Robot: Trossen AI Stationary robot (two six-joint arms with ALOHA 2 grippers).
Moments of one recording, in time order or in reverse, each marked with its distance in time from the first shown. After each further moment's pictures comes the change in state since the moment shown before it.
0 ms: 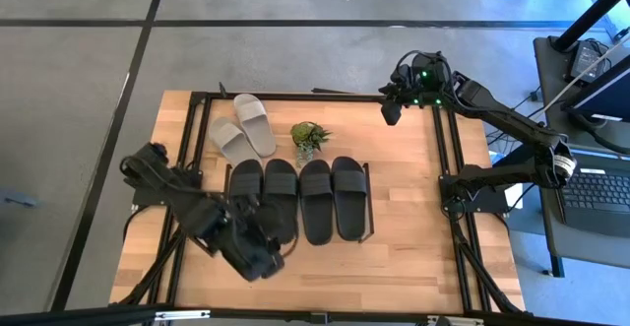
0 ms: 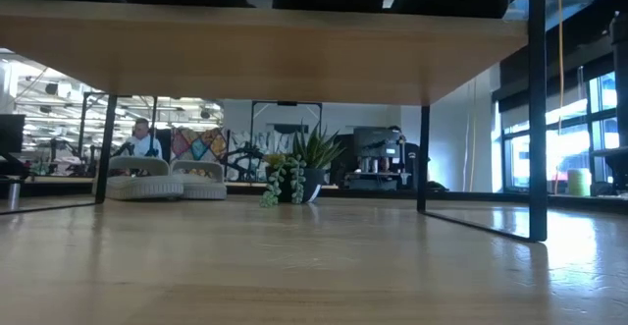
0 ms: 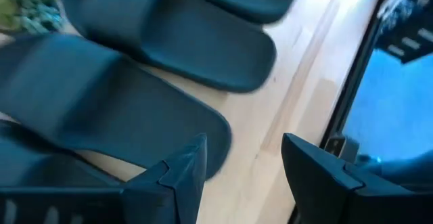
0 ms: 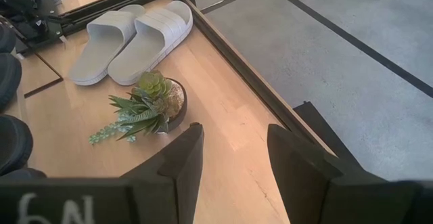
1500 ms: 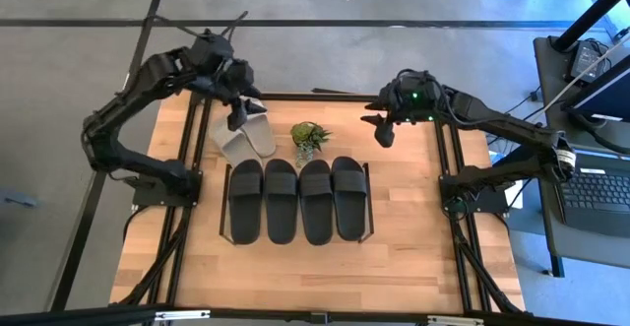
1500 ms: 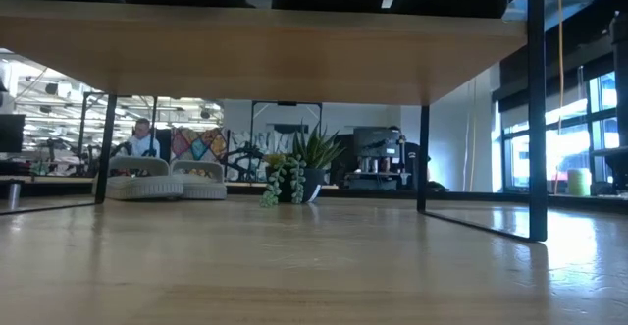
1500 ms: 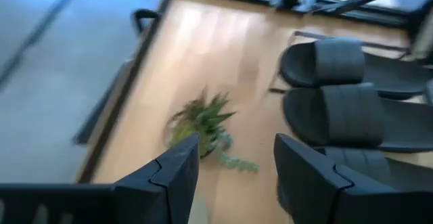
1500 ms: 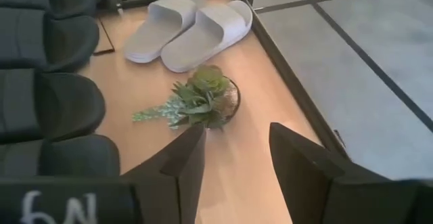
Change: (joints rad) left arm 1.233 -0.511 -0.362 0.257 0.788 1.332; right arm 0.241 0.000 0.000 0.019 0.082 -0.083
